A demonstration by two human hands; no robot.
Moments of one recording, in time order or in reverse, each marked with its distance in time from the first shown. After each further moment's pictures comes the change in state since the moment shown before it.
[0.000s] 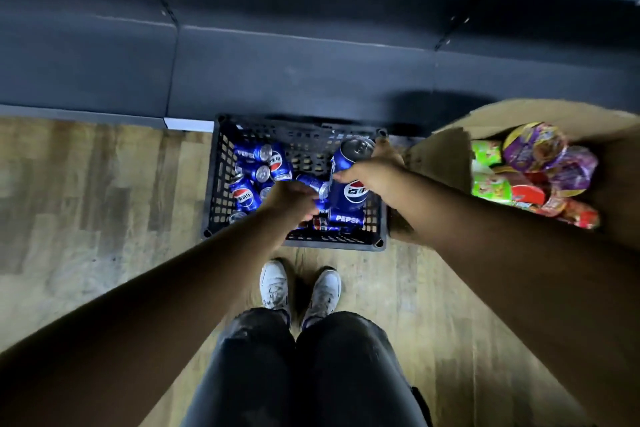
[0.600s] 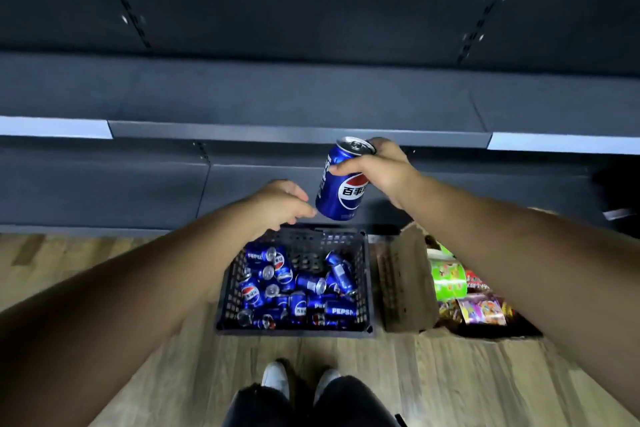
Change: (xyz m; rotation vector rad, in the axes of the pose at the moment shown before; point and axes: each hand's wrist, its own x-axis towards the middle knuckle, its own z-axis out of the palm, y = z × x) left_hand -0.164 0.133 -0.063 0.219 0.059 0.345; right_hand -0.157 -0.116 -0.132 0.294 0.084 -0.361
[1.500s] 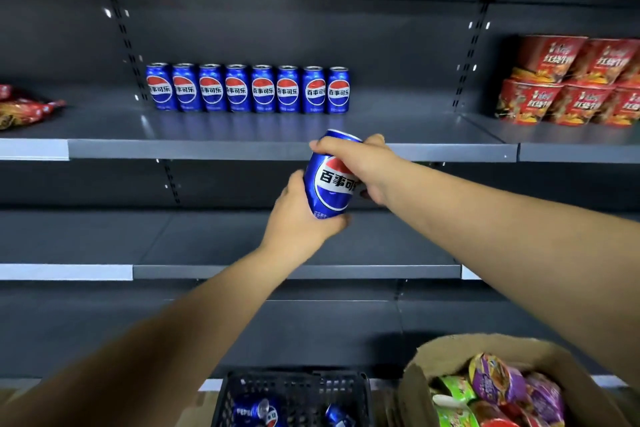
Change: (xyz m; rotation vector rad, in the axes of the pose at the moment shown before) left_hand -0.082 0.148 -0.035 -0.077 0.571 0.748; right_hand -0.095 -0.193 -0.062 0.215 0.135 -0.332
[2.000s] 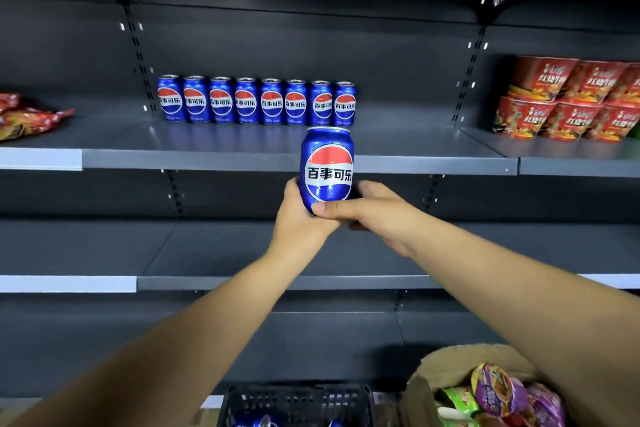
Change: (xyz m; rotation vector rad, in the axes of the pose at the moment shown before) left_hand 0.000 0.000 -0.023 -0.351 0.043 -0.045; right_hand -0.021 0.031 0.011 -0.091 -0.281 -0.055
